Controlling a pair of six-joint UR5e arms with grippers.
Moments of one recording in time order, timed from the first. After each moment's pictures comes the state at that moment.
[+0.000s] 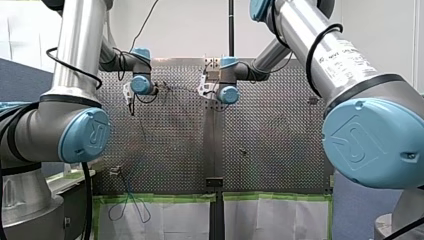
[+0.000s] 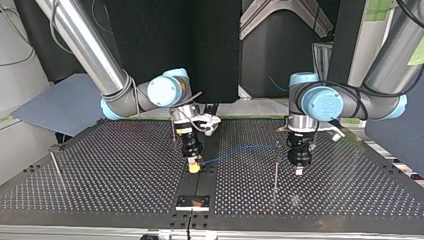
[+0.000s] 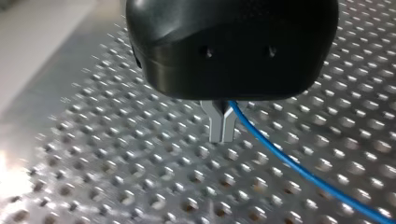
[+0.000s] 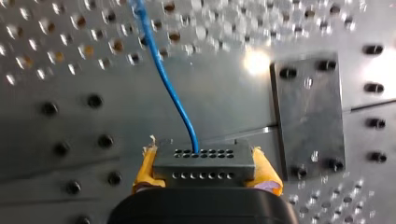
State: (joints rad) left arm -0.05 -1.79 -1.71 -2.70 -1.67 -1.71; right arm 2.27 -0.91 1.17 -0.46 1.65 1.70
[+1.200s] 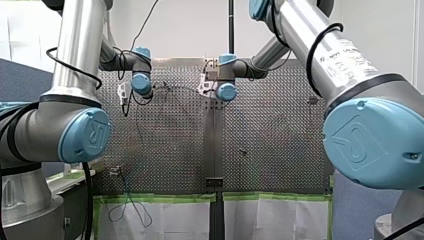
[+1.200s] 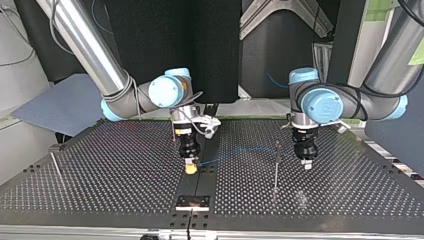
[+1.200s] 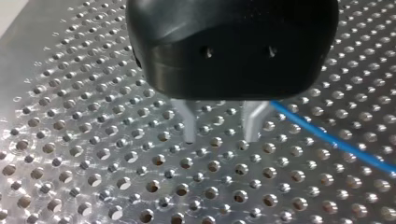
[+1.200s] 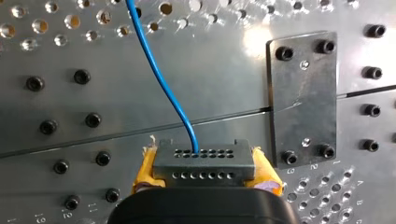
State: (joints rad) left arm -0.06 -1.78 -1.71 -2.83 -1.79 -1.67; right arm 2.28 -0.91 1.14 -0.40 1.73 1.67
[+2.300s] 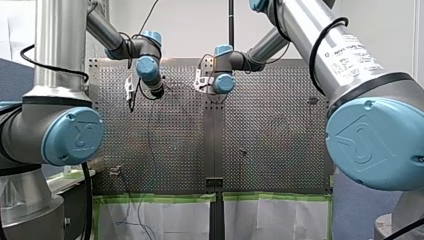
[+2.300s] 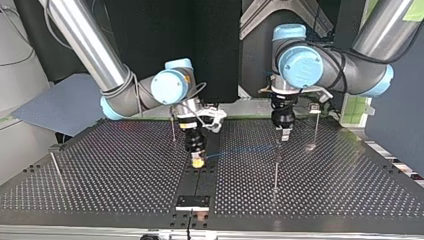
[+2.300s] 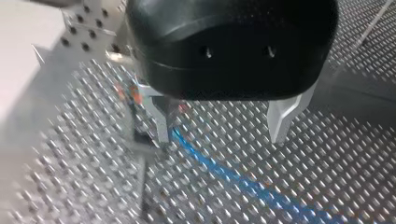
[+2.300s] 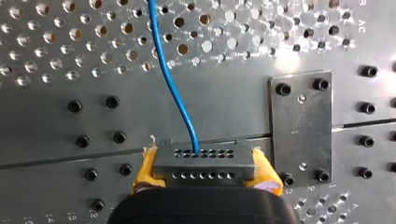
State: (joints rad) left arm -0.25 -1.61 -1.81 -3.03 -1.88 -1.72; right arm 2.32 -0.95 1.14 -0.27 1.73 1.67
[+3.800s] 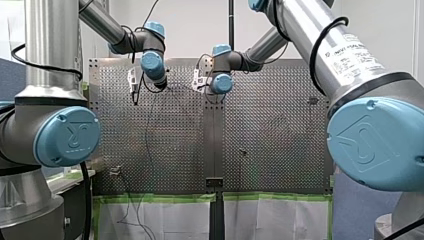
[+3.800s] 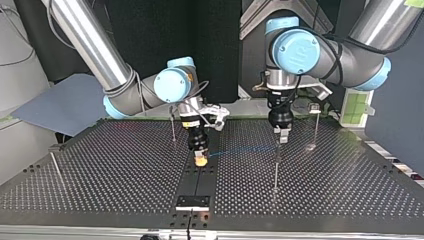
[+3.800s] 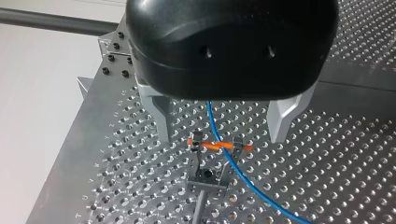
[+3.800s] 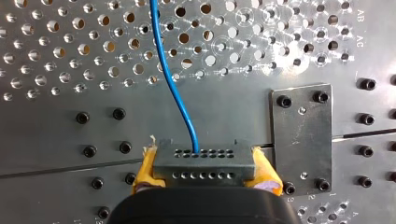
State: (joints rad) left arm -0.30 -1.58 -1.81 -2.96 -1.96 -1.68; right arm 2.33 -0.95 1.14 -0.27 1.73 1.67
